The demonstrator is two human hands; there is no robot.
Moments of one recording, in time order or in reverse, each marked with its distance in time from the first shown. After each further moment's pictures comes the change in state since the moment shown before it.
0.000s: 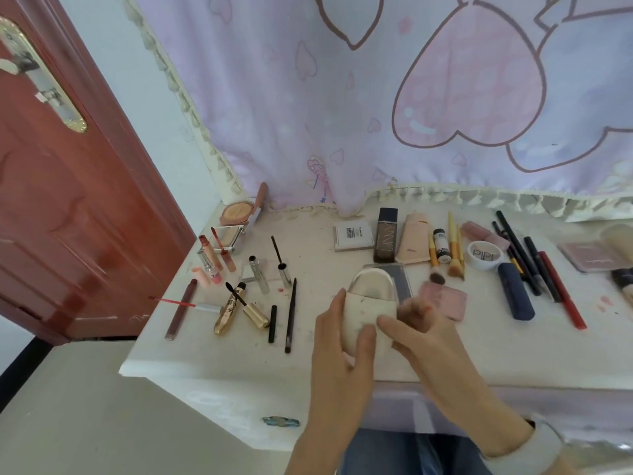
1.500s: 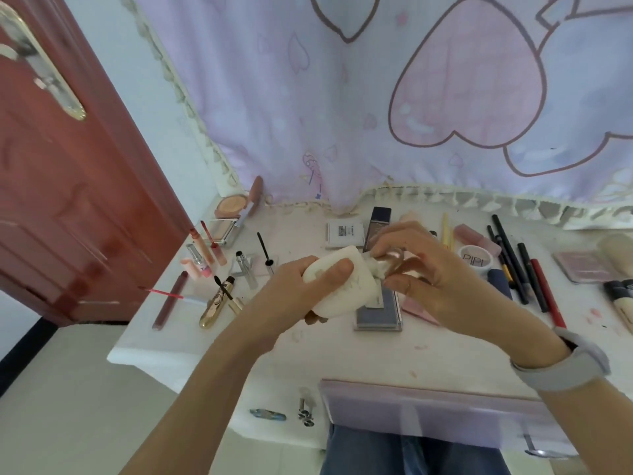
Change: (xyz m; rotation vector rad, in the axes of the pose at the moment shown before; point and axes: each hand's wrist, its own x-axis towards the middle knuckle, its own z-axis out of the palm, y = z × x) left_hand 0.067 0.058 -0.042 0.039 -0.380 -0.235; right_hand 0.043 -0.075 -0.034 -0.745 -0.542 -0.642
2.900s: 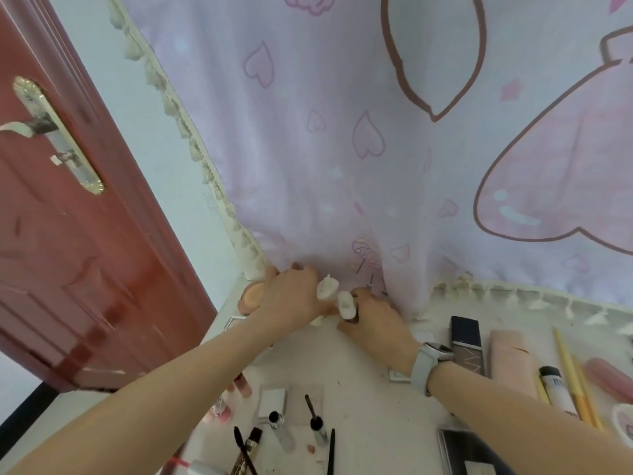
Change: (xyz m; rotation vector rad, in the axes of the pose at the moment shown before) left_hand 0.214 -0.024 -0.125 1.170 0.217 -0.038; right_hand 0.217 0.134 0.087 -0.489 0.013 0.486
